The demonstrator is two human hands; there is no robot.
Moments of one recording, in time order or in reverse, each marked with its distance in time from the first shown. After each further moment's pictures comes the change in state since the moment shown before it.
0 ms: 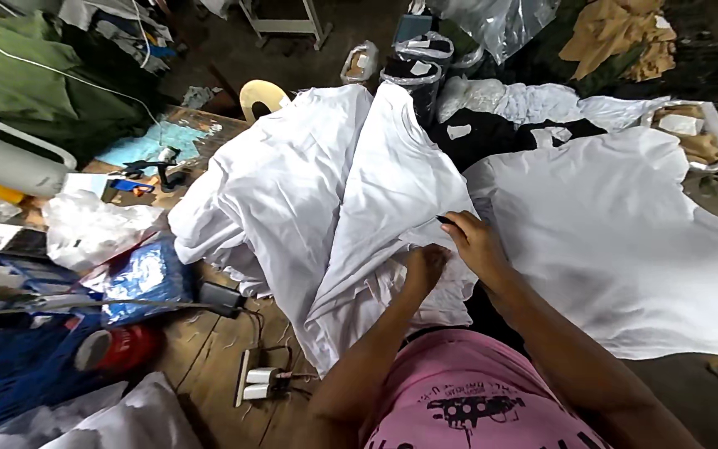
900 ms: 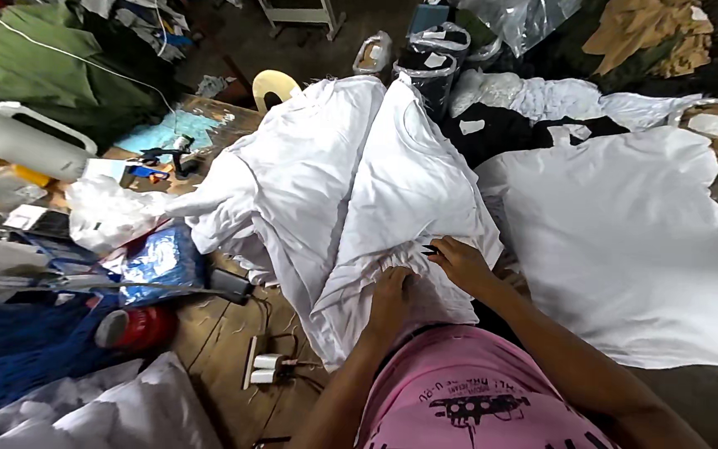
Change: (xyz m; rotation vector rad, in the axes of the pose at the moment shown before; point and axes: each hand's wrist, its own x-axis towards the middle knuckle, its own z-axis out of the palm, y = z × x) left_hand -0.078 -0.033 -0.029 0.383 0.381 0.224; right_hand -0.025 0.010 0.035 -0.018 -0.494 0.020
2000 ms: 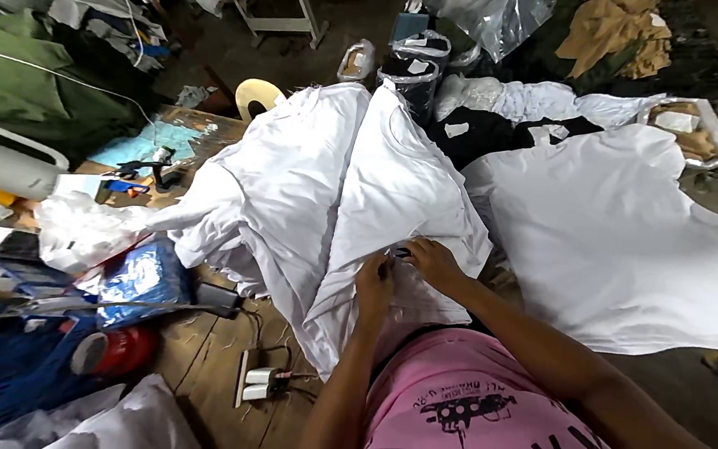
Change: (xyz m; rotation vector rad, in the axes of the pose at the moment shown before) left_hand 0.023 -0.031 0.014 -0.059 0.168 -0.099; right_hand 0.017 -0.011 0.034 -0.116 0.118 -0.109
